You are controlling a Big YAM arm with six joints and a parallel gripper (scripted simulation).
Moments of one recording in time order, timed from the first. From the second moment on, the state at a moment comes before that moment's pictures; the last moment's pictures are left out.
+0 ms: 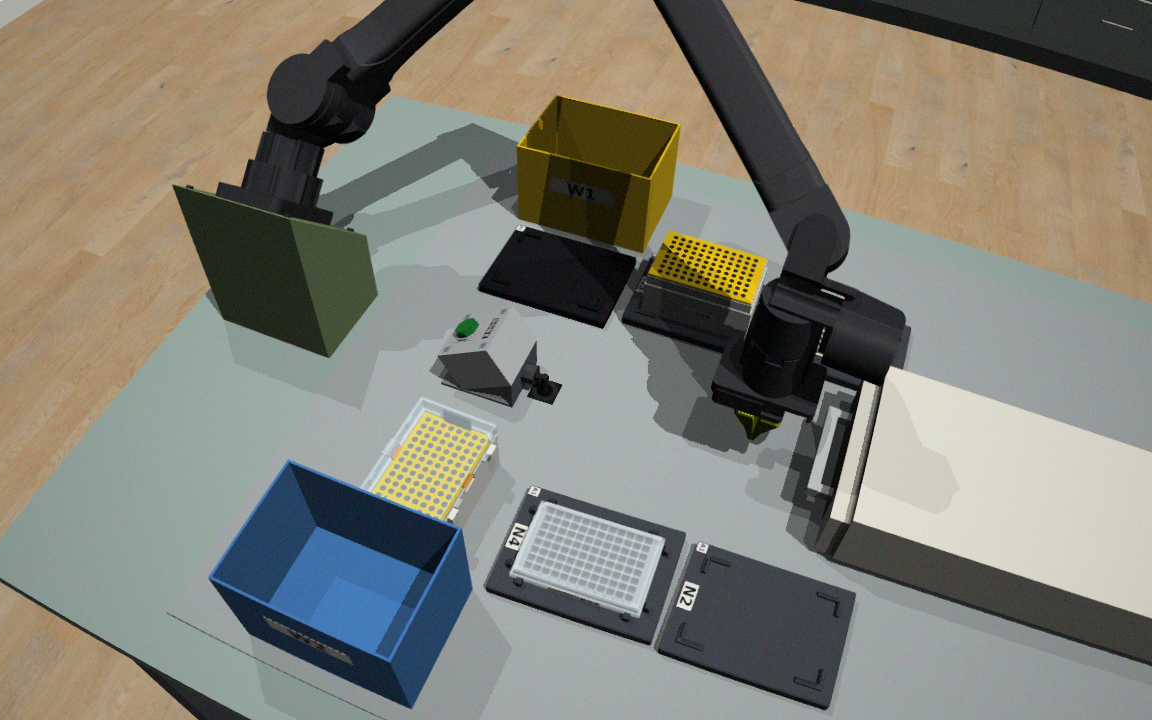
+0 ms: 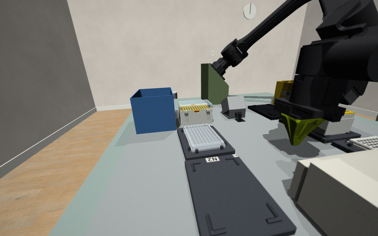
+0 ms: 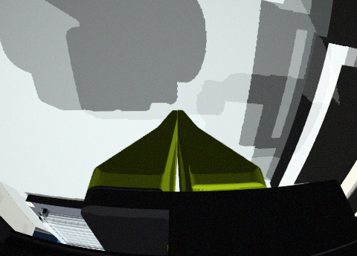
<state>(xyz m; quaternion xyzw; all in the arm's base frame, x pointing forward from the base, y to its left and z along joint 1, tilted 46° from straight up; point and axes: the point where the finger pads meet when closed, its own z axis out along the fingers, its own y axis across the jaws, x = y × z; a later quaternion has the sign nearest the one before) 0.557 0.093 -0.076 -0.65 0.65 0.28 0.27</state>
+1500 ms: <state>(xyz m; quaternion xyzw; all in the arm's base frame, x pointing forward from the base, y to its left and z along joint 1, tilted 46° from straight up) 0.555 0.087 -0.071 -0.65 0.65 0.28 0.27</state>
